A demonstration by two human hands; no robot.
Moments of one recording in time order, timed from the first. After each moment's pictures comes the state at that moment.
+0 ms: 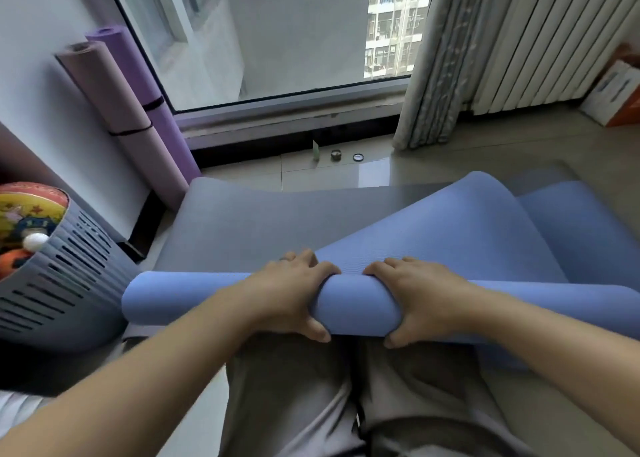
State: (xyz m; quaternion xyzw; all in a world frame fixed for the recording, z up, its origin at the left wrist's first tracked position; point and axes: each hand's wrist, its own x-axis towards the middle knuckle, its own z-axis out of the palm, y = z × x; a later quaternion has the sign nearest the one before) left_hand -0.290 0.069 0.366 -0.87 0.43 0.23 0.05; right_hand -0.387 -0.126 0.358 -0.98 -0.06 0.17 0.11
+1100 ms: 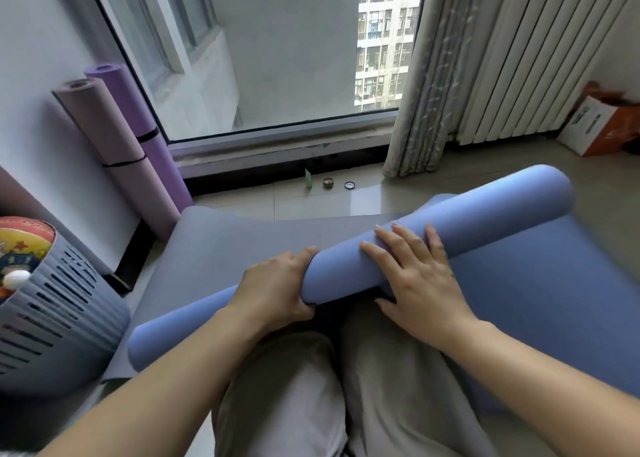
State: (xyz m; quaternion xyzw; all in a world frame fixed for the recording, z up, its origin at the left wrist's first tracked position) left_hand -0.252 0.052 0.359 -0.93 0.35 0.05 -0.08; right_hand -0.358 -0.150 0.337 -0.97 -0.03 -0.22 -0.03
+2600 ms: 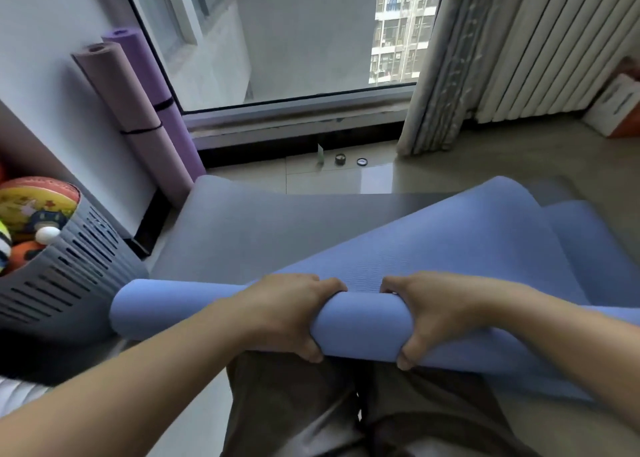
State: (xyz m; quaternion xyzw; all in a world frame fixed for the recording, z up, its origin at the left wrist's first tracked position) left_hand -0.312 0.084 0.380 -0.86 0.47 0.20 0.01; right_hand -0.393 -0.123 0.390 -0.94 -0.02 0.31 0.14
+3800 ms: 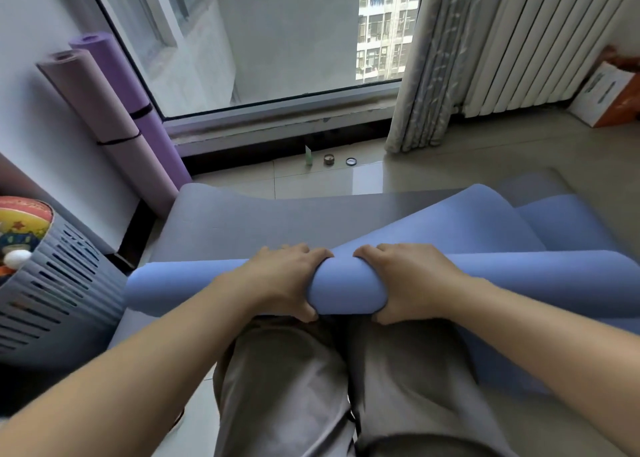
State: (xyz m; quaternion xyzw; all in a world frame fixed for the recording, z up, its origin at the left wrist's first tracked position) left_hand -0.256 0.049 0.365 -0.88 0.44 0.17 0.05; right_hand -0.358 -0.136 0.362 -1.00 -0.03 0.08 0.04
